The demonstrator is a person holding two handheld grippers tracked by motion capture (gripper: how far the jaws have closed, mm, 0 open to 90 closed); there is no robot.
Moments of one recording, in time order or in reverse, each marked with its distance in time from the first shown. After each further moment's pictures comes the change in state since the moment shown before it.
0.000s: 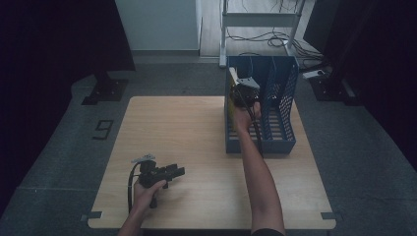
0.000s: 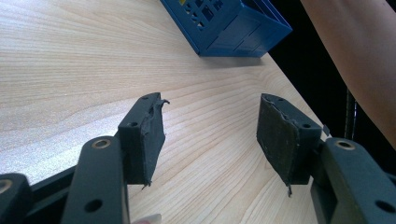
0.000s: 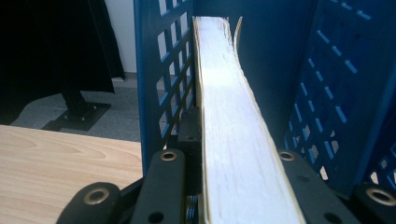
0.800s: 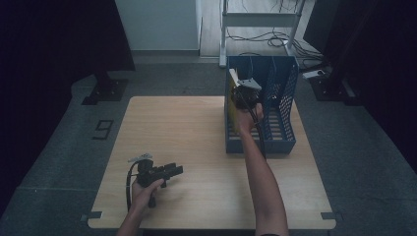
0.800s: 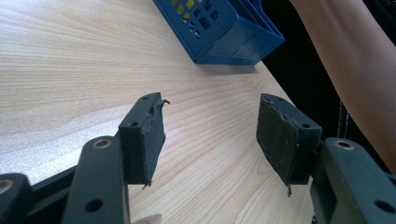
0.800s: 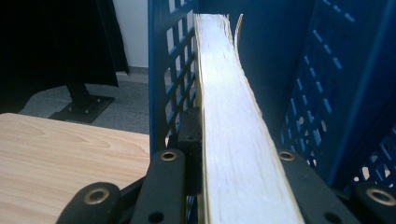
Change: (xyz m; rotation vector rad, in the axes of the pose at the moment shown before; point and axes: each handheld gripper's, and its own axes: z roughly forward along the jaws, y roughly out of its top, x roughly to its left) left arm 0.002 0.002 -0.006 -0.027 -0.023 -0.025; right arm -0.001 0.001 -0.013 0.014 0.019 -0.029
